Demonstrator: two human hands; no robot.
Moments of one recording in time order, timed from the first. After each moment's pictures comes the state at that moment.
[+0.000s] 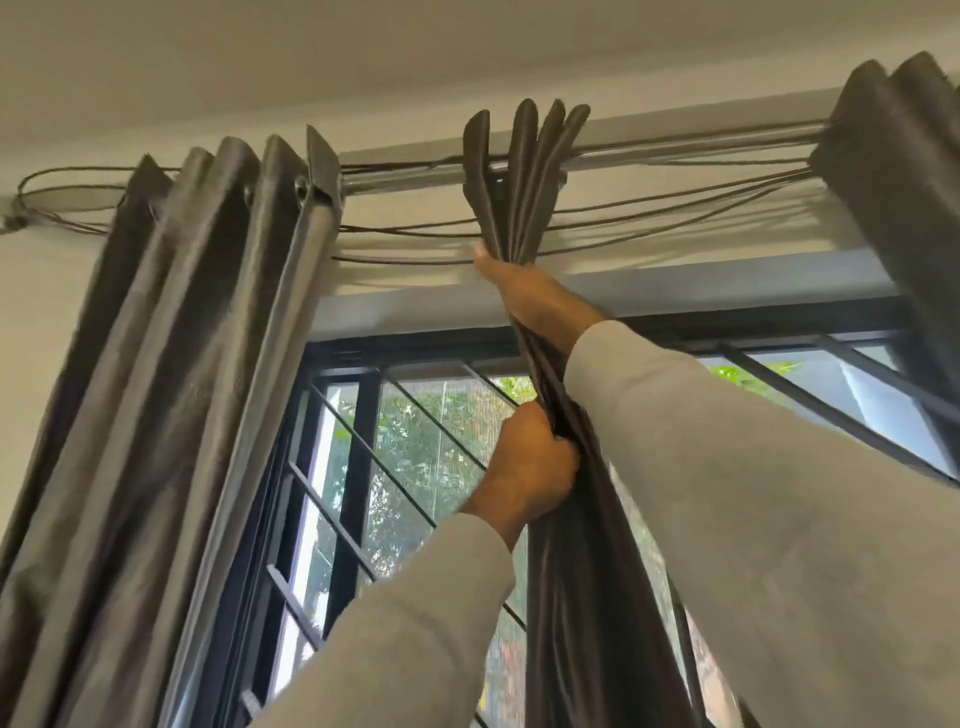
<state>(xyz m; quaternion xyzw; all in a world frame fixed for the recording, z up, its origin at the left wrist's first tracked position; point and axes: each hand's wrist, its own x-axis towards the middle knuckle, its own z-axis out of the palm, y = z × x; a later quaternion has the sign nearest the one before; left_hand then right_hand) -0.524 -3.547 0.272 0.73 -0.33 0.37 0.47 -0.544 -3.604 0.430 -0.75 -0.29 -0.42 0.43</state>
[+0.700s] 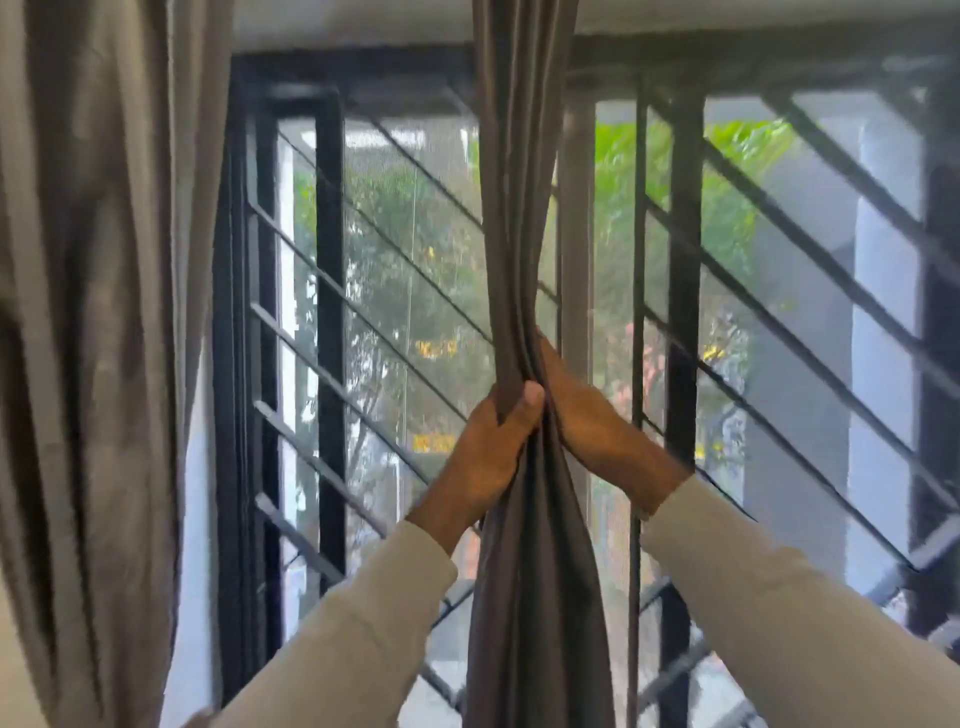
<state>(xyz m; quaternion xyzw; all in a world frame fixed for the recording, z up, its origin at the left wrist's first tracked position) -0.505 -3.522 0.034 0.63 -0.38 0.14 0.66 -0.522 -3.657 0.072 -0.78 -0.29 -0.26 0.49</state>
